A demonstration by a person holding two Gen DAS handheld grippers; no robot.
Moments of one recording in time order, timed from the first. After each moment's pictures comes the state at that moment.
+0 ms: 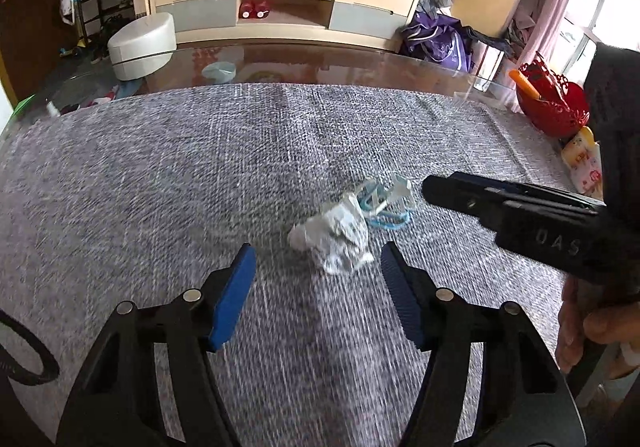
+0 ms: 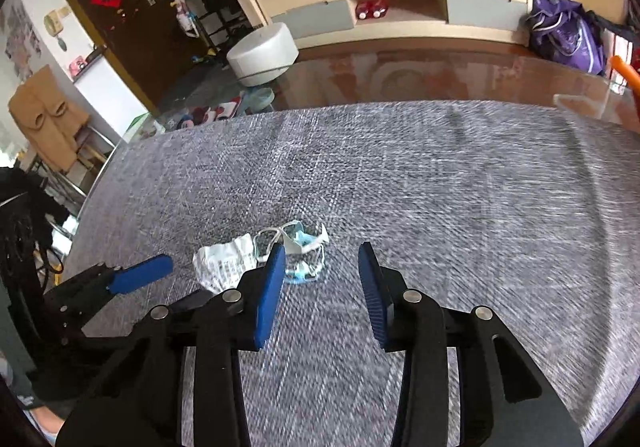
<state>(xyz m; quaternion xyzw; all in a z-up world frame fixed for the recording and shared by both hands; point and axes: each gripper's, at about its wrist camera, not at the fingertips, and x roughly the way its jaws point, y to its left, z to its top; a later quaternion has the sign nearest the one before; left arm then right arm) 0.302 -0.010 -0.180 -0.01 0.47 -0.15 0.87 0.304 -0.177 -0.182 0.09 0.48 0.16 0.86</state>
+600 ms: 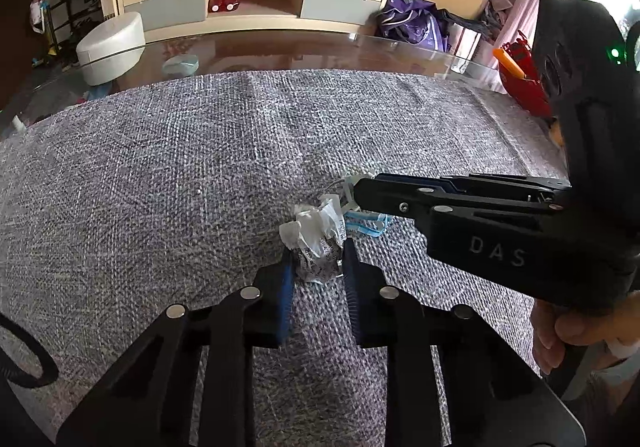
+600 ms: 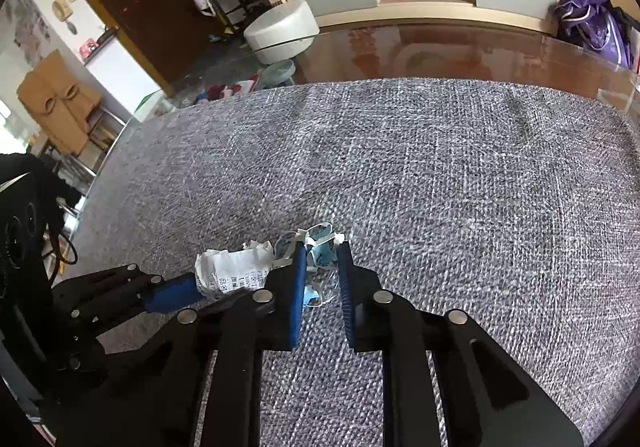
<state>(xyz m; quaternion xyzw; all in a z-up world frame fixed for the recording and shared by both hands) 0.312 -0.021 -0.198 0.00 0.48 -0.20 0.86 0.319 -0.154 -0.200 0.09 0.50 0.20 0.84</state>
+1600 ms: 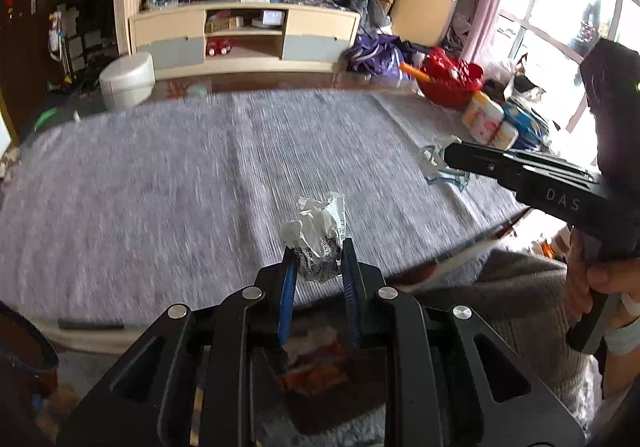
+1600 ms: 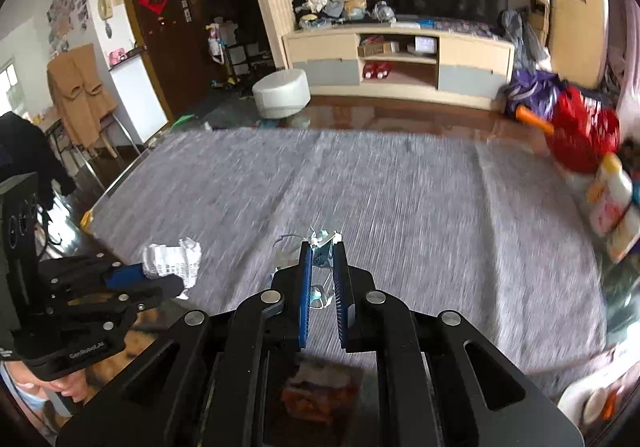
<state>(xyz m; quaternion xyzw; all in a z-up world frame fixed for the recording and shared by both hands) 0.074 -0.011 -0.106 0.00 0.41 -0.21 0.89 0.080 -0.209 -0.089 0.04 0.39 0.15 0.91</state>
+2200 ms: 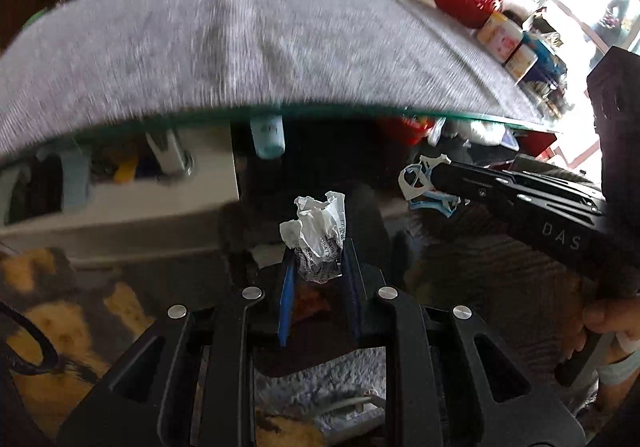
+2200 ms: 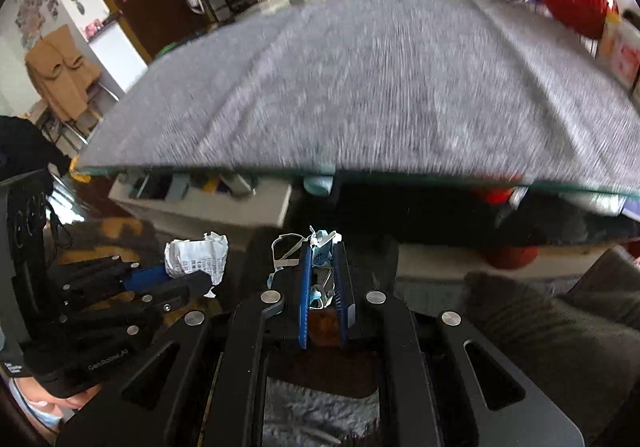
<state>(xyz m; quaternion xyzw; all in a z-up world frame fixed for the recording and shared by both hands) 0.027 -0.021 -0.244 -0.03 0.52 -0.21 0.83 0.029 -0.190 -0.228 0.08 0.50 0.13 0.85</state>
